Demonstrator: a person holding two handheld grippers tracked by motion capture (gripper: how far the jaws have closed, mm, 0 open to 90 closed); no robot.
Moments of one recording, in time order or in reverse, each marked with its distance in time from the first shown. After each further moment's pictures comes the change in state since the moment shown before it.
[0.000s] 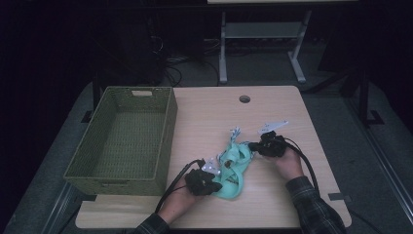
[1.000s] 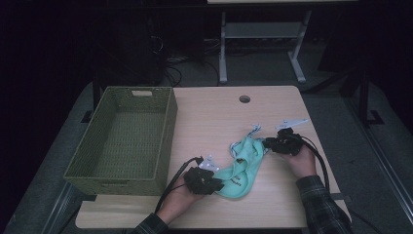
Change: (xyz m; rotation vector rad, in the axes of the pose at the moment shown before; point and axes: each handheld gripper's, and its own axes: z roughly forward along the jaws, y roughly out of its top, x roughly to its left) left arm -0.002 0.007 -0.015 -0.091 -0.003 -0.038; right arm -0.034 -0.022 -0.025 -0.036 -0.073 0.123
